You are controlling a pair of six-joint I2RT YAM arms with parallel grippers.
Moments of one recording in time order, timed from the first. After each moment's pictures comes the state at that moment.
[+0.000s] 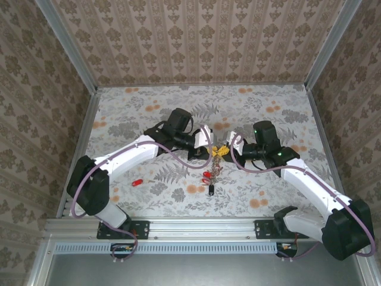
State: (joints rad) left arm -0.78 1.57 1.17 -0.34 0.77 0.65; right arm 0.36 1.11 0.76 -0.29 -0.74 -0.55
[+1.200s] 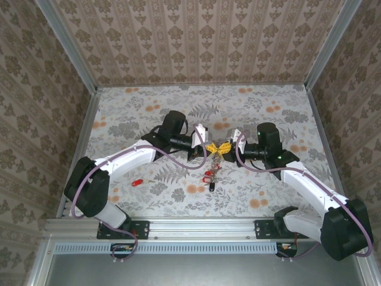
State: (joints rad) left arm -0.74 1.54 1.03 -0.06 0.88 0.51; right arm 0.32 1.11 0.67 -0.07 -0.82 -0.40
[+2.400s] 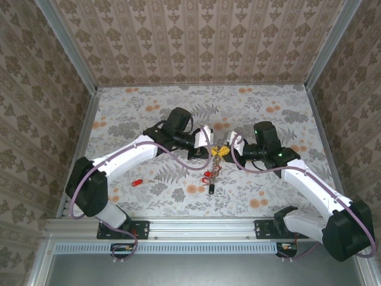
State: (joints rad) left arm -0.78 1.55 1.17 -0.34 0.76 0.68; right arm 0.36 1.10 0.75 -0.29 -0.73 -0.53
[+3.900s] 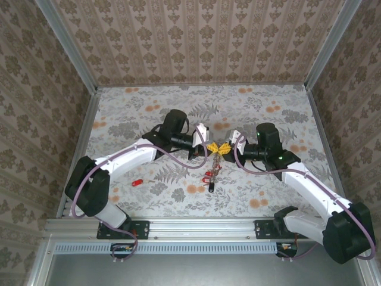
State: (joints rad) left arm -0.74 1.55 1.05 -0.06 0.90 0.51; right arm 0.35 1.08 0.69 -0.13 -0.75 -0.44
